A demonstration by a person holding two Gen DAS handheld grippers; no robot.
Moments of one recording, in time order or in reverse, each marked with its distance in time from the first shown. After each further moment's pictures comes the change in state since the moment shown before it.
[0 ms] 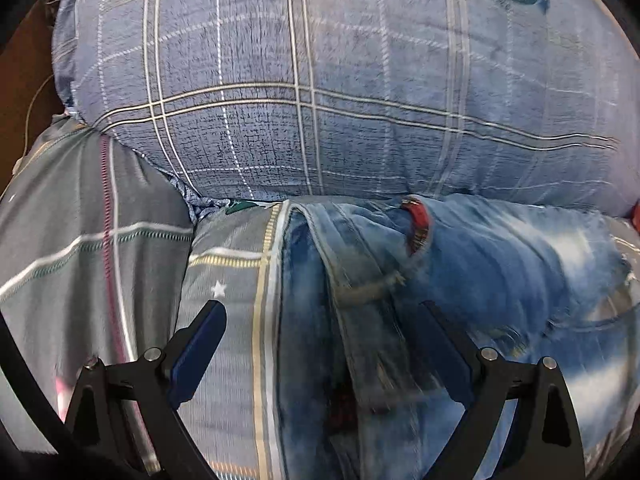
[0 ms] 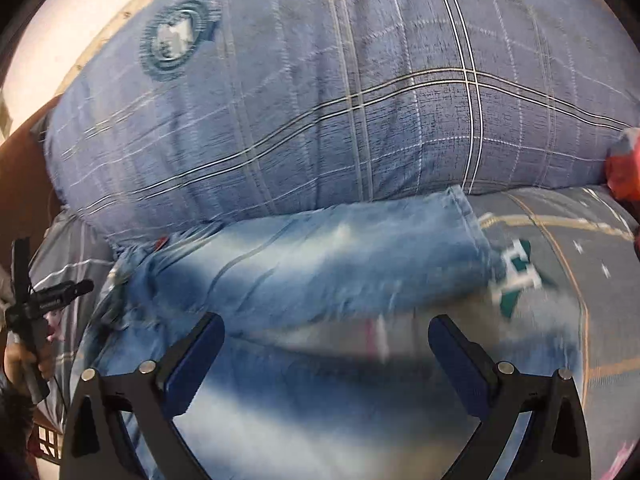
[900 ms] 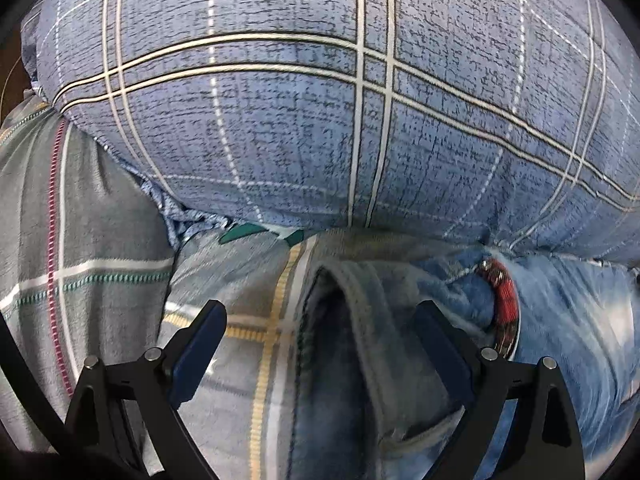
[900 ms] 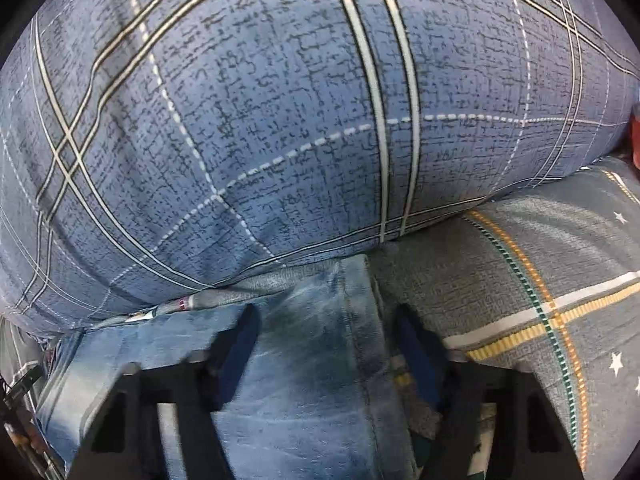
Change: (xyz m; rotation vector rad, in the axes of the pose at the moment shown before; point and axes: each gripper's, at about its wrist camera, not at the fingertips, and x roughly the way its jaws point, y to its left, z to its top) left arm 0.095 0.020 0.061 -0.121 0.091 0.030; right arm 0.159 -0.142 0.097 0.213 0.153 -0.123
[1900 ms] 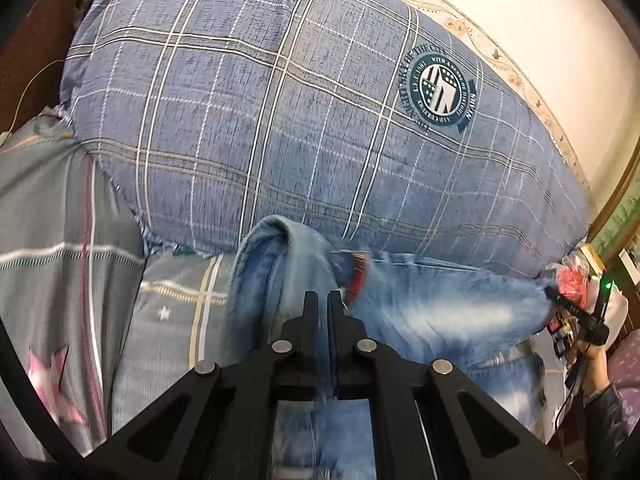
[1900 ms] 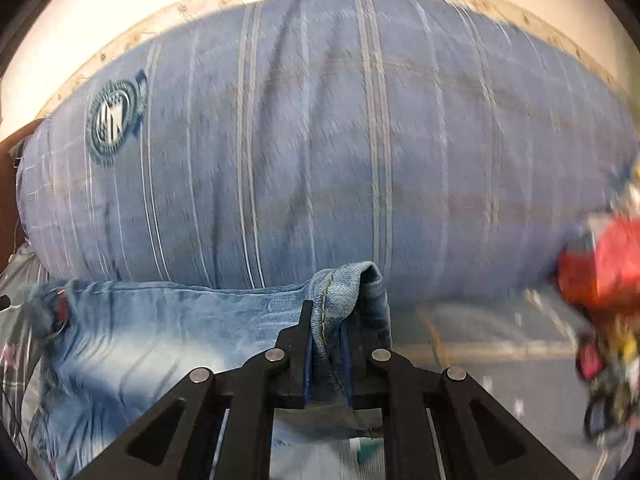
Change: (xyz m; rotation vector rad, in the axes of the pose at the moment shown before) left arm -0.187 0.016 -0.084 -0.015 -0.304 -0.425; right arm -0.166 0.021 -0.075 -0.252 -0.382 0.006
